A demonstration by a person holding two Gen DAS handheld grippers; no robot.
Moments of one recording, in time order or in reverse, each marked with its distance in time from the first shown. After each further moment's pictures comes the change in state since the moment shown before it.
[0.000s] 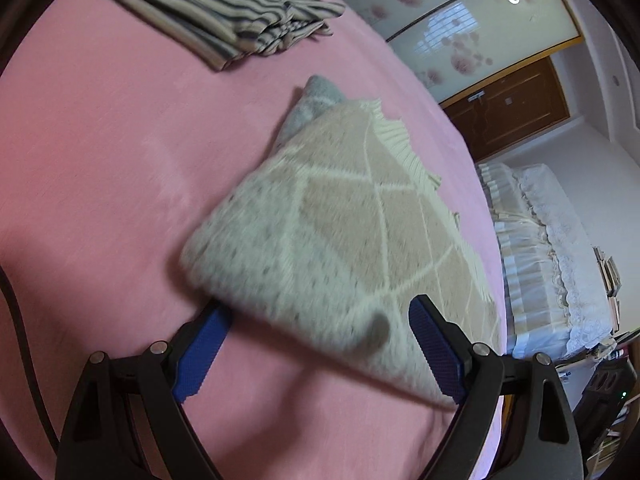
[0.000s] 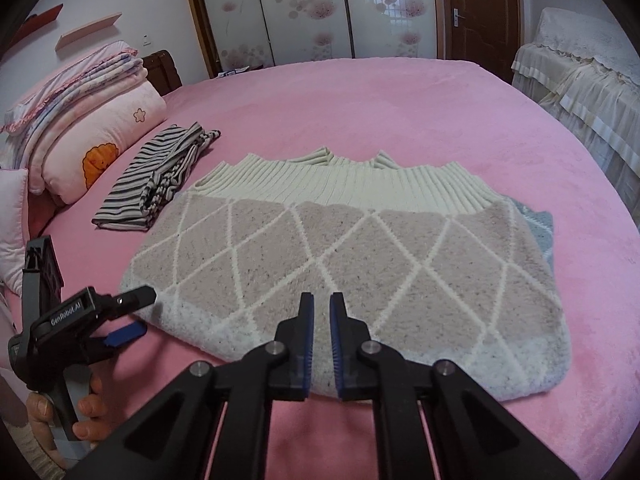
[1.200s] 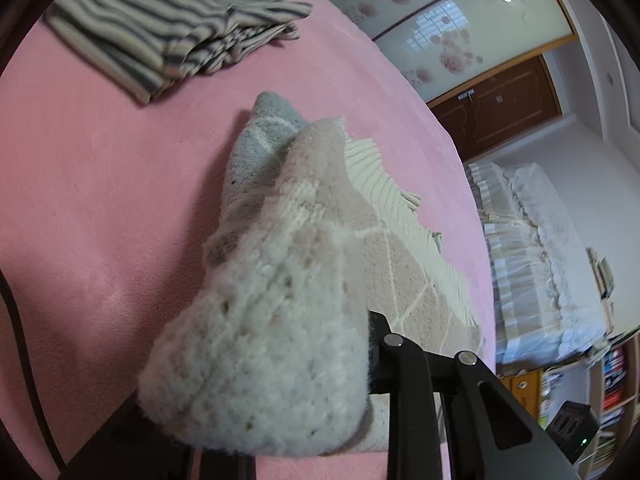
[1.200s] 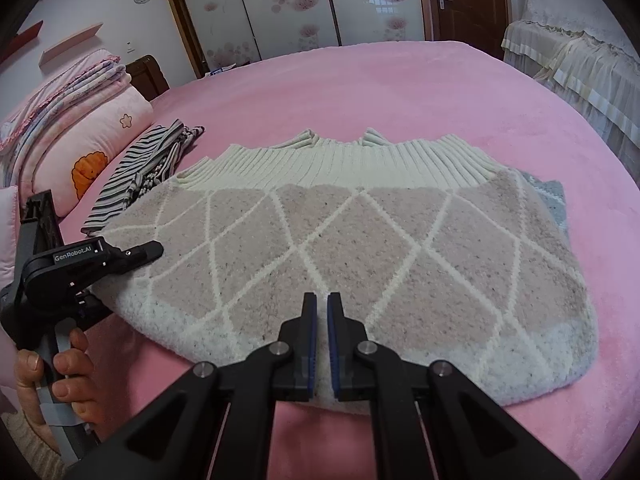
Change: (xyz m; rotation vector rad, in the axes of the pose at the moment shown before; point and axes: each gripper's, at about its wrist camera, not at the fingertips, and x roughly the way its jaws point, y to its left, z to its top) left arm 0.027 -0.042 0.034 0.028 0.008 -0.031; right arm 0.018 -0.013 -0.005 0.073 0.022 -0.001
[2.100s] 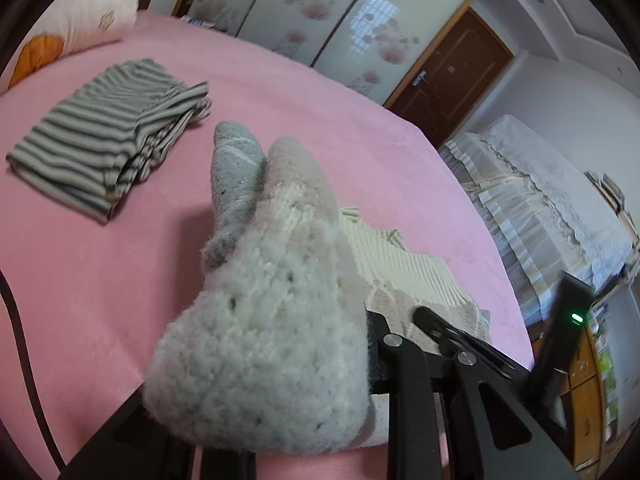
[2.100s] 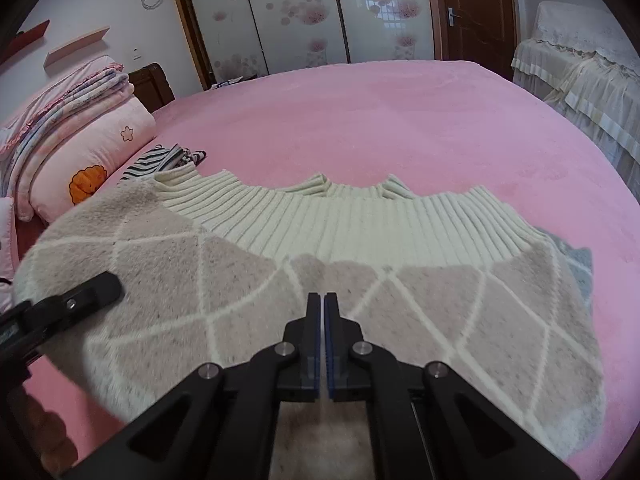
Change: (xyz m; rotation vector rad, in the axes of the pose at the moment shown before) left arm -0.045 -0.092 -0.009 0.335 -0.117 0.052; right arm 0.040 0.013 0.053 -0.038 -0.065 0.022
